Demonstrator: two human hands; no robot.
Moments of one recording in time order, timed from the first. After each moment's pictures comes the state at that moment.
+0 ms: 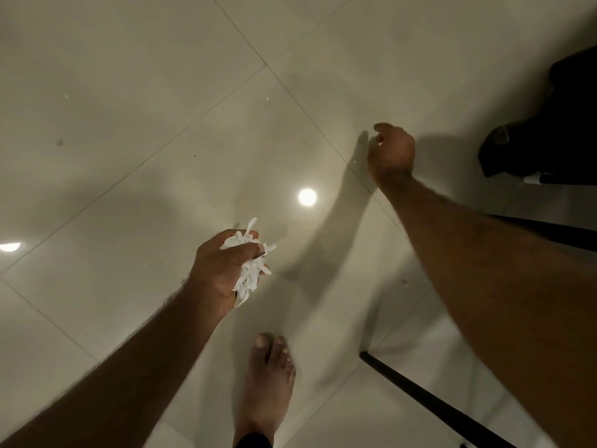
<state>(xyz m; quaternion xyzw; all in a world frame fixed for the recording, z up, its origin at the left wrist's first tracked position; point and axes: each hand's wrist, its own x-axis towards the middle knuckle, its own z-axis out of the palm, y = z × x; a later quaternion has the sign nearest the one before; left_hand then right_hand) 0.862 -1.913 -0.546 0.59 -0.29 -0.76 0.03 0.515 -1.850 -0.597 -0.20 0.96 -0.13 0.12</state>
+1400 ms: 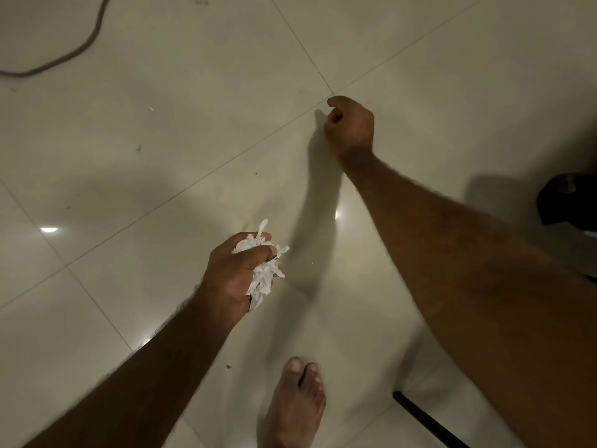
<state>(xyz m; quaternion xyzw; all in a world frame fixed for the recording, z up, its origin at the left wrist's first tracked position) 0.896 -1.967 -0.538 0.61 -0.24 -0.75 0.08 0.611 -2.030 -0.603 -0.32 0.90 -0.27 0.15</state>
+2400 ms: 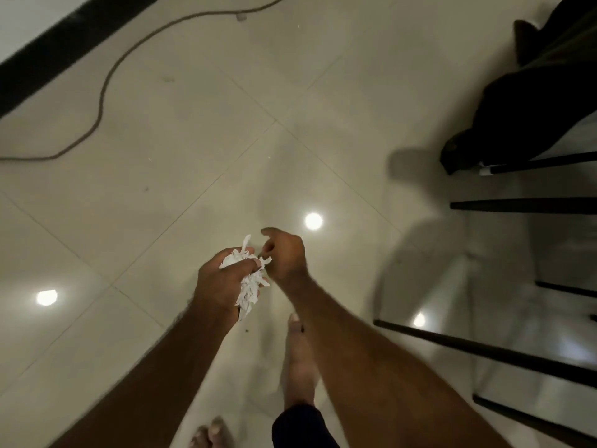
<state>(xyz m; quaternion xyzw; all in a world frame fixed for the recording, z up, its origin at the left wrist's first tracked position) 0.951 -1.933 -0.422 0.58 -0.35 -0.73 0.04 0.832 -1.869 -0.464 -0.22 0.86 -0.27 0.36</state>
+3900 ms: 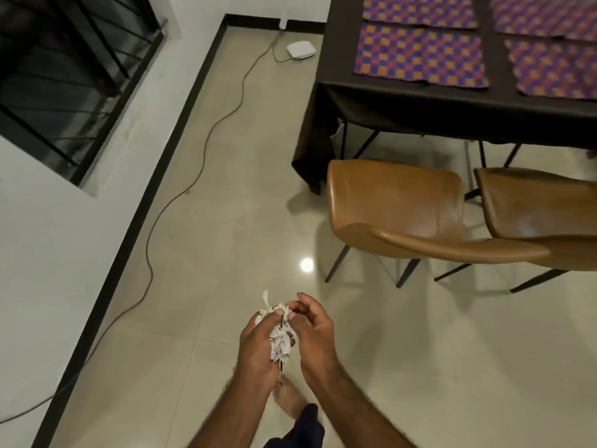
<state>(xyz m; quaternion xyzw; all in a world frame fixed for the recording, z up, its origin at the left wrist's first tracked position) 1.105 -1.740 0.115 0.45 -0.35 -0.82 -0.05 1.084 -1.647 0.120 0.27 0.53 -0.78 0.20</state>
